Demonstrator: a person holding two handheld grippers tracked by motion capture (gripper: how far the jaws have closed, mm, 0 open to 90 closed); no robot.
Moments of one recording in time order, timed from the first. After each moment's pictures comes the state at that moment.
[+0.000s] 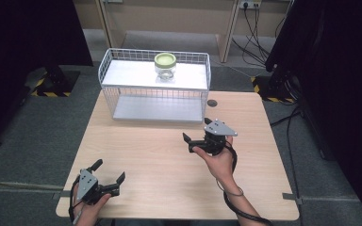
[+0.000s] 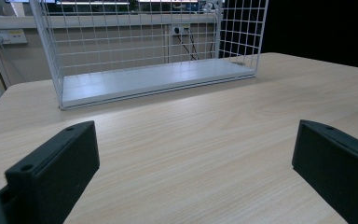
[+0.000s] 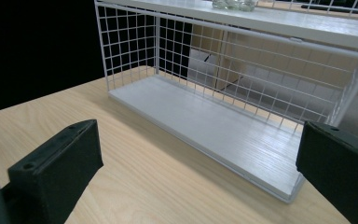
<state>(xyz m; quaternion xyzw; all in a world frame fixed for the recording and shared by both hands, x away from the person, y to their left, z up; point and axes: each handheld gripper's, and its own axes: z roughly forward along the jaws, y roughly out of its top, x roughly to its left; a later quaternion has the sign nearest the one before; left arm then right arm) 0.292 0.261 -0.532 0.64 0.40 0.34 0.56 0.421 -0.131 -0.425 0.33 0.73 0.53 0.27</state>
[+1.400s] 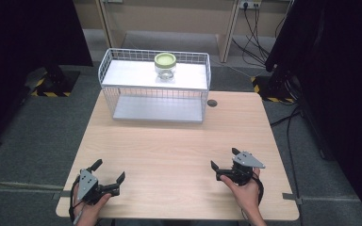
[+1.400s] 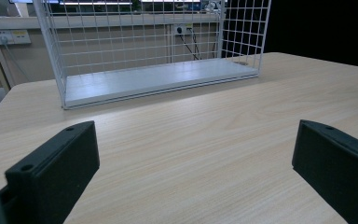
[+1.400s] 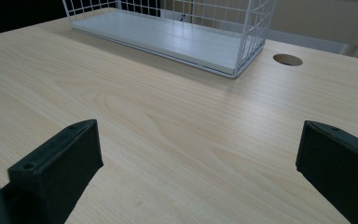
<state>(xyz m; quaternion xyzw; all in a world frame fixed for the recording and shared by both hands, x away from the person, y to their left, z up) 0.292 0.261 -0.532 0.64 0.40 0.35 0.55 0.361 -0.220 -0.494 0.40 0.74 0.48 0.26</state>
